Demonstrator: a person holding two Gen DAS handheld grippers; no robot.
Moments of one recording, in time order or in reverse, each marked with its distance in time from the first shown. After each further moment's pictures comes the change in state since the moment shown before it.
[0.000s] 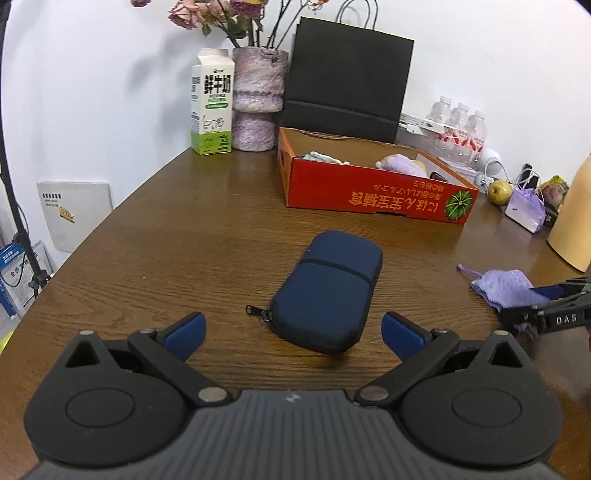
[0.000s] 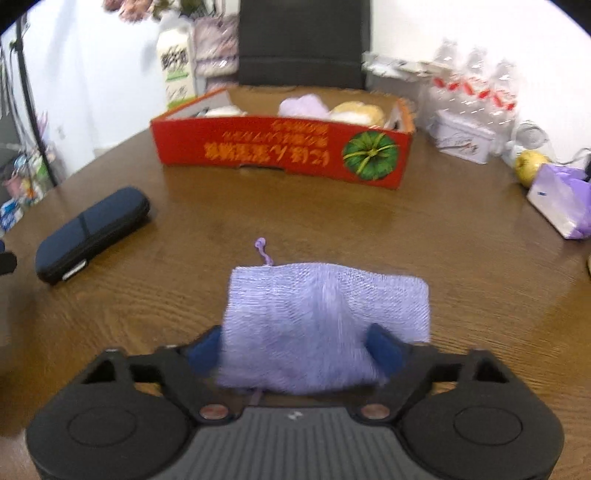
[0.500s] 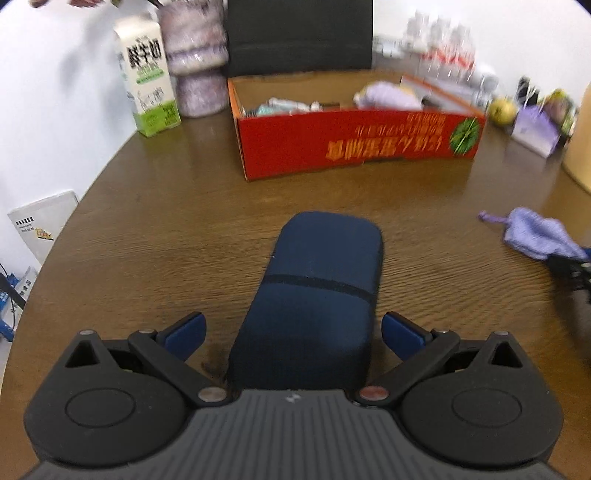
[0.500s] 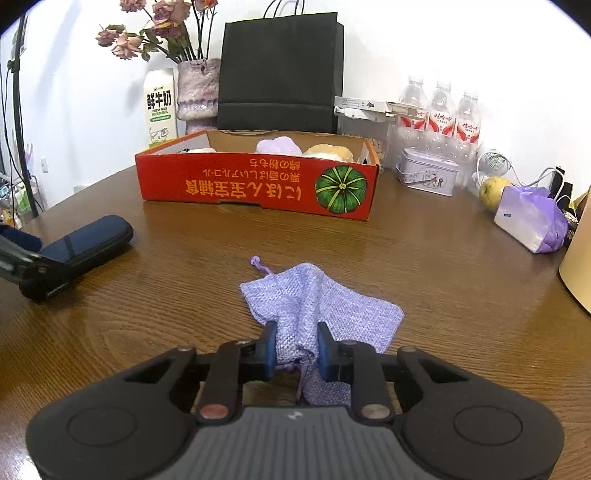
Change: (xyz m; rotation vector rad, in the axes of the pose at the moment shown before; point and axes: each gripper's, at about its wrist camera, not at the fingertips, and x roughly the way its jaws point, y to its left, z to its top) left arm 0.094 -0.039 0.038 0.210 0.222 0.027; right arm -0.003 0.000 -0.018 0.011 -0.169 -0.082
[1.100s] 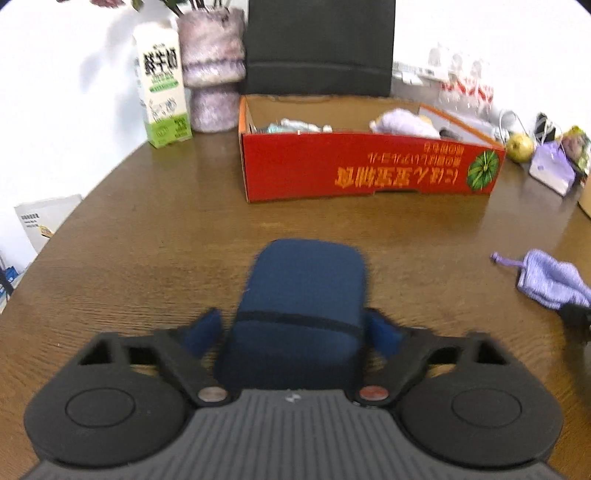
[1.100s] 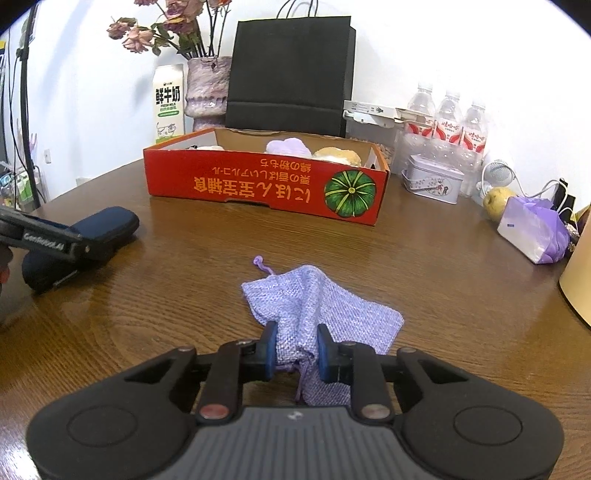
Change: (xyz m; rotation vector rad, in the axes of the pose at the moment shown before) left arm 0.012 -0.010 -0.001 -0.105 -0.129 0.033; right arm -0.001 0.009 -0.001 -0.047 -0.006 -0.006
